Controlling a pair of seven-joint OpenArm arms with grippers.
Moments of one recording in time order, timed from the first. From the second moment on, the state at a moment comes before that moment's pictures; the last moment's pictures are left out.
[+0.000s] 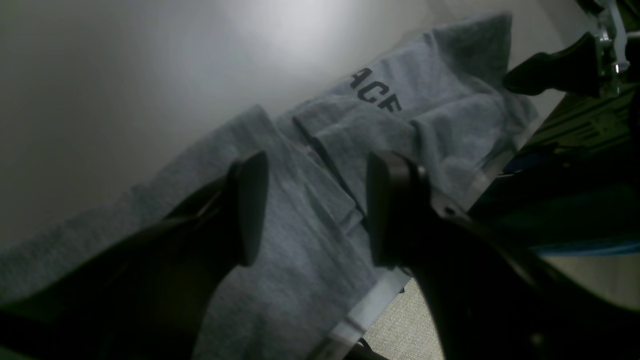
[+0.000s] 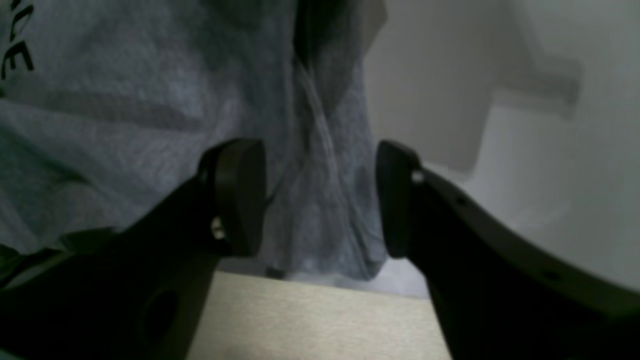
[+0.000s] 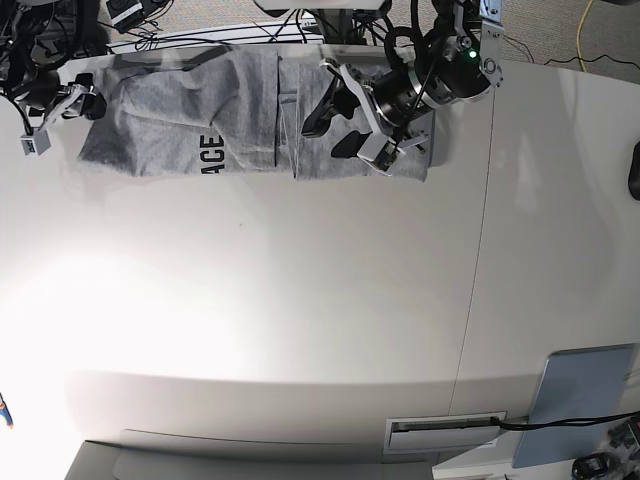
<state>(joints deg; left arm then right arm) 24.4 -0.9 7.3 119.1 -26.4 -30.0 50.4 -25.4 26.9 40.9 90.6 49.4 33.4 -70.2</state>
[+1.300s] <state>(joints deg) 24.4 -3.1 7.3 119.1 -26.4 -30.0 50.4 -24.6 25.1 37.2 89.2 41.9 29.2 -61.5</state>
